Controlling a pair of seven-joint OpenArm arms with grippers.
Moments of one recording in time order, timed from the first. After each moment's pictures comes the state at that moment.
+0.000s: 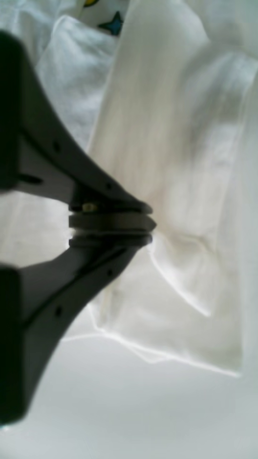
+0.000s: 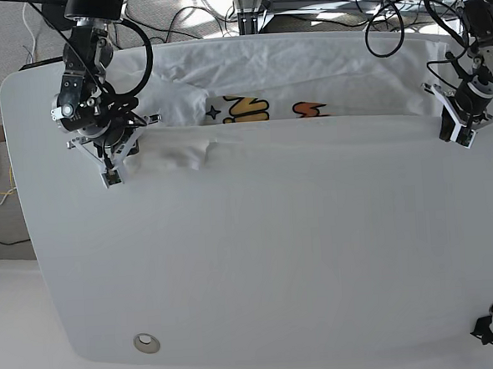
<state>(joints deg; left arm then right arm) 14.2 -23.3 -27.1 87.5 2.4 -42.4 19.7 -7.3 7.4 15.6 101.0 11.2 23.0 -62.5</state>
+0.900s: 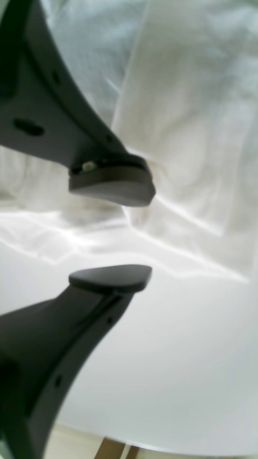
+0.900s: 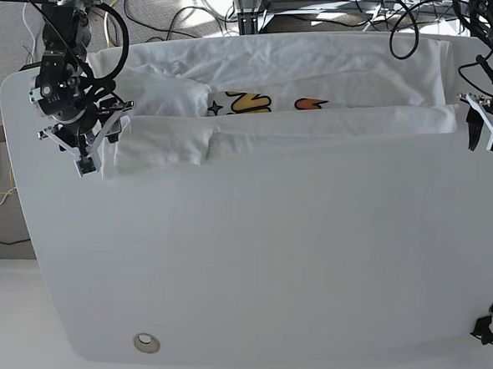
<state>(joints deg) 14.2 -28.2 -34.1 95.1 2.2 -42.4 20.3 -11.9 12.5 18.8 109.3 10.7 23.0 -62.9</state>
